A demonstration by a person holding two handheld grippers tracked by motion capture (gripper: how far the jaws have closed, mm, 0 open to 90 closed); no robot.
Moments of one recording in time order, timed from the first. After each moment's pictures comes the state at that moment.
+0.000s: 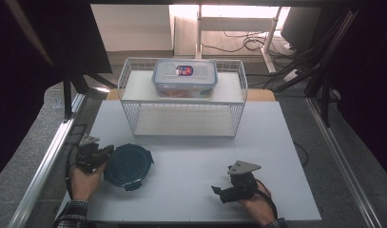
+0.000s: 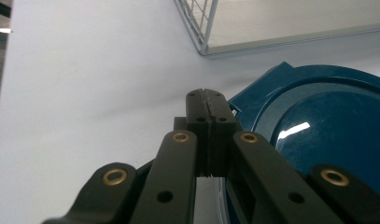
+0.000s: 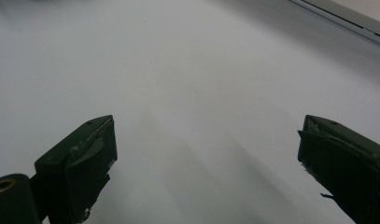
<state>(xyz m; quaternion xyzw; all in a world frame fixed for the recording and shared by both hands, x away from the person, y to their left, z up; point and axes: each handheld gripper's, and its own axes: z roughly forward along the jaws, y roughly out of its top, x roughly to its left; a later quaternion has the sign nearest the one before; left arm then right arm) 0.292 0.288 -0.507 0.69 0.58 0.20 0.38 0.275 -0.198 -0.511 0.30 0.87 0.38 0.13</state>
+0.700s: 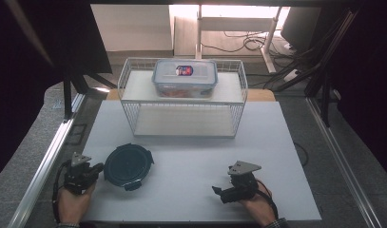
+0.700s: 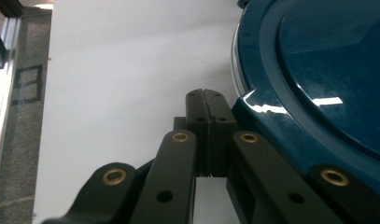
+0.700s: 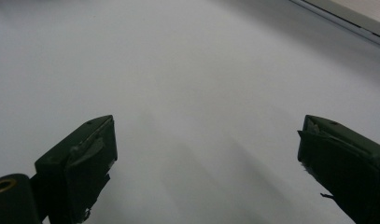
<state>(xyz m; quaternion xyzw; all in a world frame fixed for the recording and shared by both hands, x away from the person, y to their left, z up) 0.236 0.289 -0.512 0.69 0.61 0.22 0.31 0.275 -0.198 -0.511 0.30 0.87 0.38 0.14</state>
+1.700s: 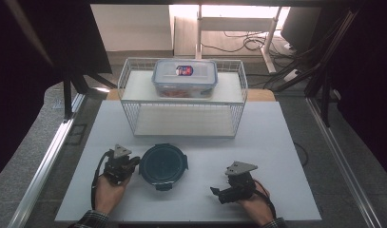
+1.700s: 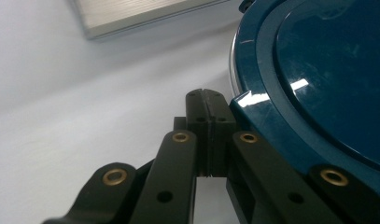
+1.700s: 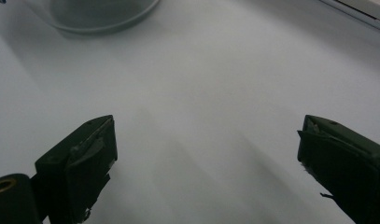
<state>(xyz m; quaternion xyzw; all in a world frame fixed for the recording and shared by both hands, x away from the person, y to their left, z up) 0.274 0.194 -0.508 0.76 0.52 0.19 0.34 0.276 -0.193 -0.516 0.30 0.87 0.36 0.13</state>
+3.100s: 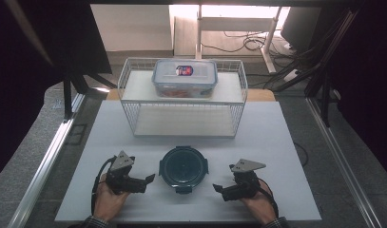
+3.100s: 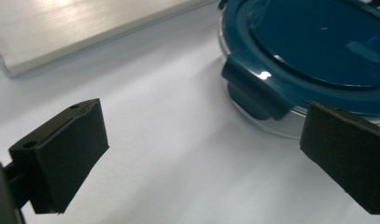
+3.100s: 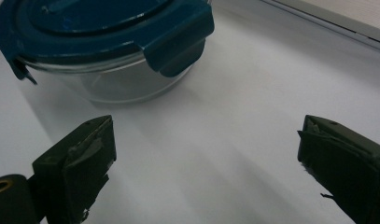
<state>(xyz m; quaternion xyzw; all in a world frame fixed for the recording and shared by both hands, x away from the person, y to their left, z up) 0.247 0.192 -0.505 0.78 0.42 0.16 0.43 0.279 -0.205 -0.509 0.31 0.85 0.41 0.12</state>
